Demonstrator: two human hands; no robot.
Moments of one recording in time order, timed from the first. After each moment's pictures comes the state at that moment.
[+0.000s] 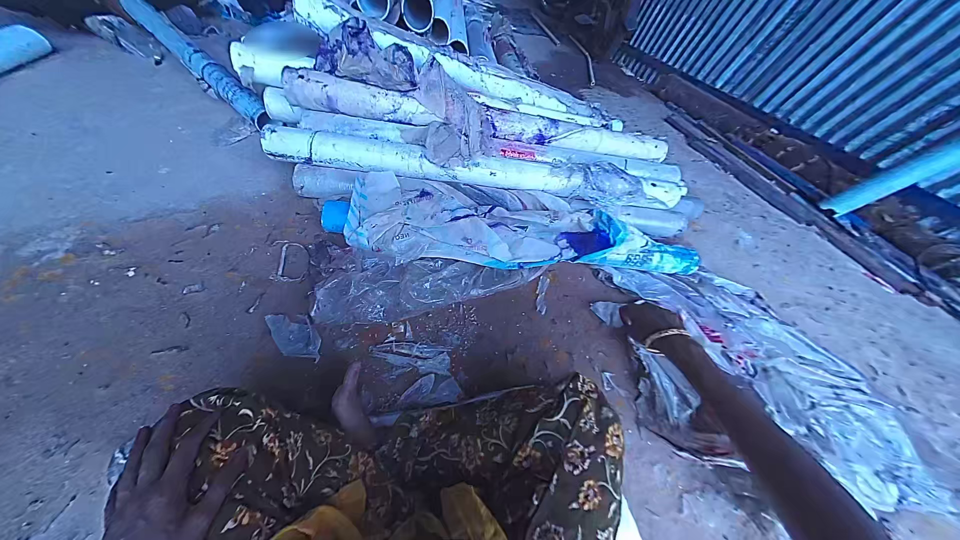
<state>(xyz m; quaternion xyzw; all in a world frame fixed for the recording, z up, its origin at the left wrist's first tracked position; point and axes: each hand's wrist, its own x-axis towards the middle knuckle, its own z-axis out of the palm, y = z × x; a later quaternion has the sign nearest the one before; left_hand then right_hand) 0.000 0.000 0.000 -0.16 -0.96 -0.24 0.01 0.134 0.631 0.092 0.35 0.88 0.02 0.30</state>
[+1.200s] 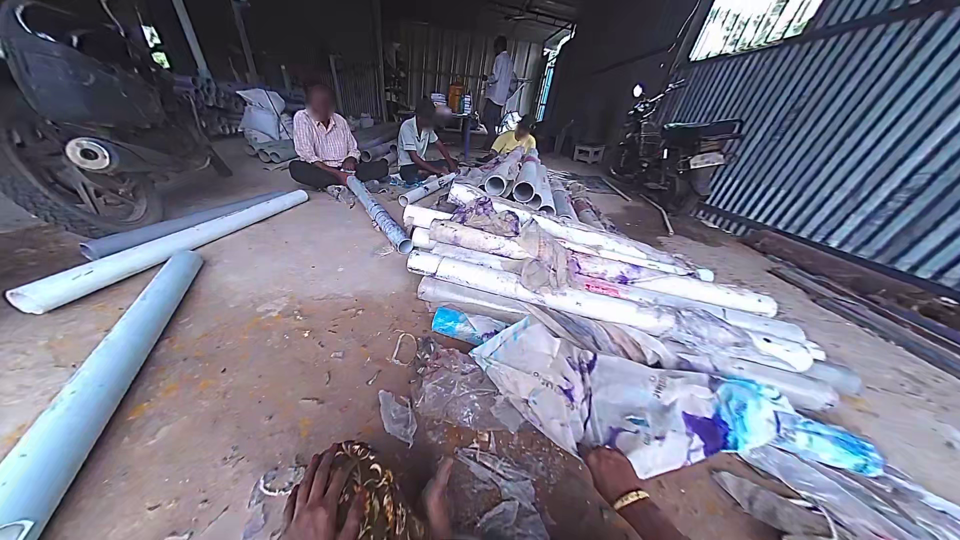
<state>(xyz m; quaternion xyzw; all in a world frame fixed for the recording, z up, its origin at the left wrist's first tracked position) 0.007 0.011 0.013 -0.09 -0.96 -0.27 -0.01 0.044 0.463 0.021 0.15 0.96 0.02 0.23</state>
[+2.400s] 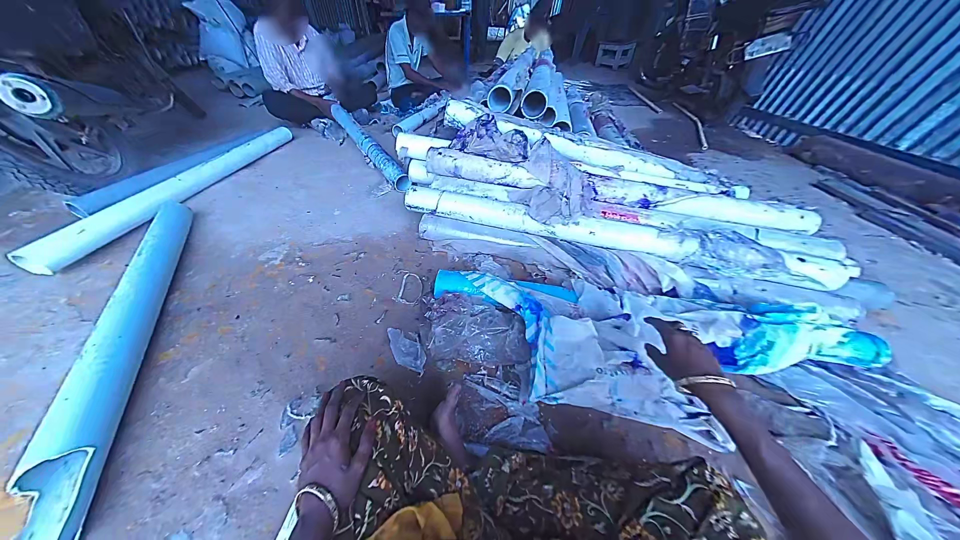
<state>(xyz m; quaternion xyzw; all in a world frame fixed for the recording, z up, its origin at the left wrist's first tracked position) 0.007 0.015 -0.005 -0.10 -0.96 -0.26 0.11 0.044 0.532 0.104 0.26 0.96 -0.12 0.05</state>
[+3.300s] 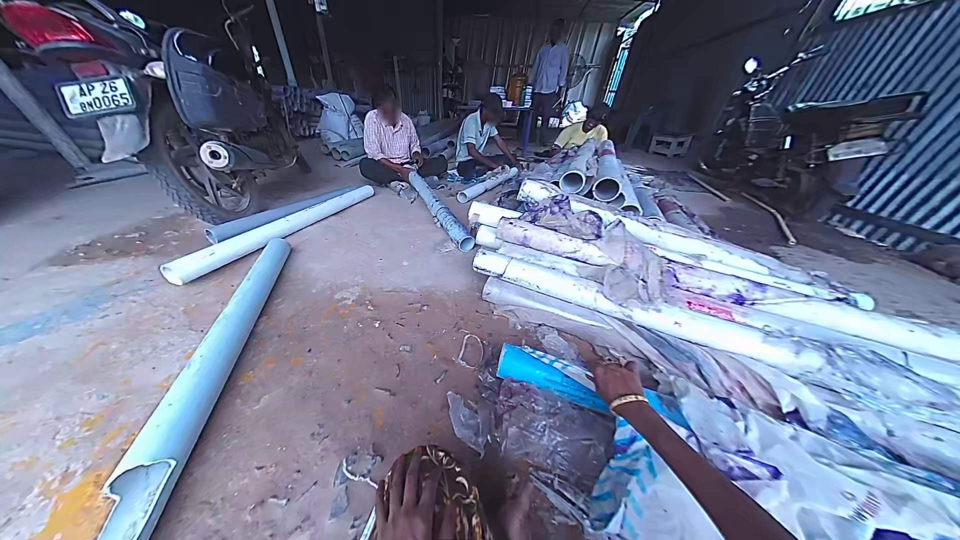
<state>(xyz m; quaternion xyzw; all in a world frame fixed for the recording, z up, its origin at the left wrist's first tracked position) 0.008 0.016 0.015 -0.07 -0.96 -0.26 -0.01 -0.150 0.392 0.068 0.11 0.98 0.06 0.13</state>
